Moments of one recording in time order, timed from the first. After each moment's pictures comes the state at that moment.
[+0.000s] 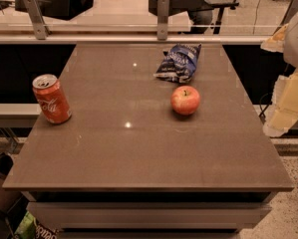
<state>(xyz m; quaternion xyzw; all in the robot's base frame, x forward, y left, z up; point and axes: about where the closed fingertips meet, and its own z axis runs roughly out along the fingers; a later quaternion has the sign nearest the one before) 0.438 -0.213 0.988 -0.60 0.78 -0.05 0.18</state>
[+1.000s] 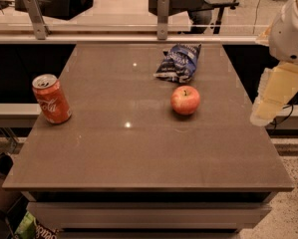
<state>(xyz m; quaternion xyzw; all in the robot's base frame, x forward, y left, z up) 0.462 -0.211 0.986 -0.58 0.79 -0.07 0.17</state>
